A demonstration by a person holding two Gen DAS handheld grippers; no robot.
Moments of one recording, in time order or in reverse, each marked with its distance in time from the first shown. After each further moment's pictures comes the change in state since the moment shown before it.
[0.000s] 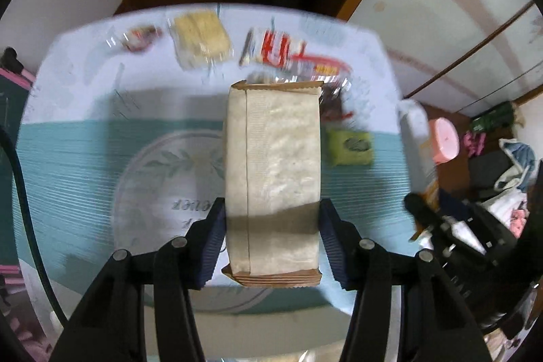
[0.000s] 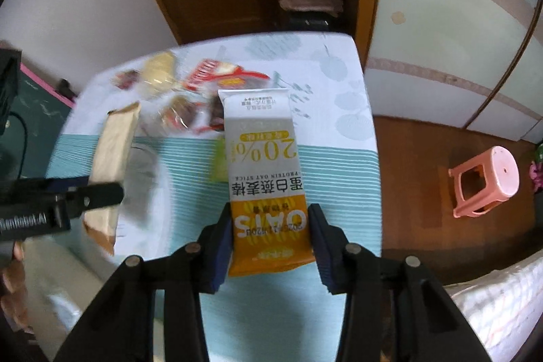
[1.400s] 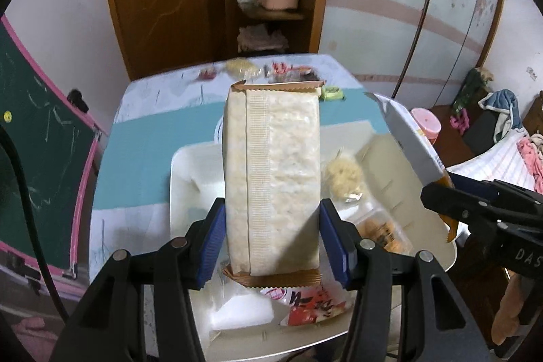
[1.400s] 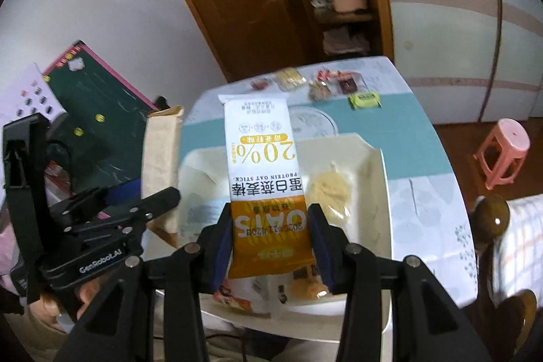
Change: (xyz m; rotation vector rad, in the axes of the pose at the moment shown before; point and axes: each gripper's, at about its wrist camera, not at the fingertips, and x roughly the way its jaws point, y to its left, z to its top) left arm -0.138 0.075 -0.274 0.267 -0.351 0.056; right arm -0.167 0.176 -0.214 0.093 -0.220 0.101
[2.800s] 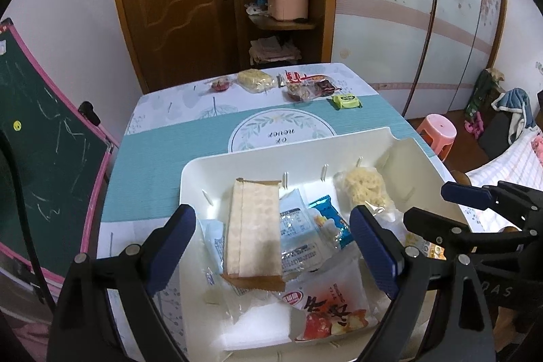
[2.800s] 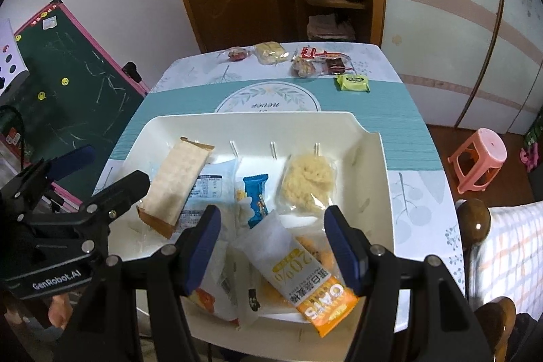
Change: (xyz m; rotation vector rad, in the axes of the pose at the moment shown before) left arm 0.022 0.005 0.000 0.034 -0.084 0.075; right arm 0.041 0.011 -0.006 -0.084 0.056 -0.118
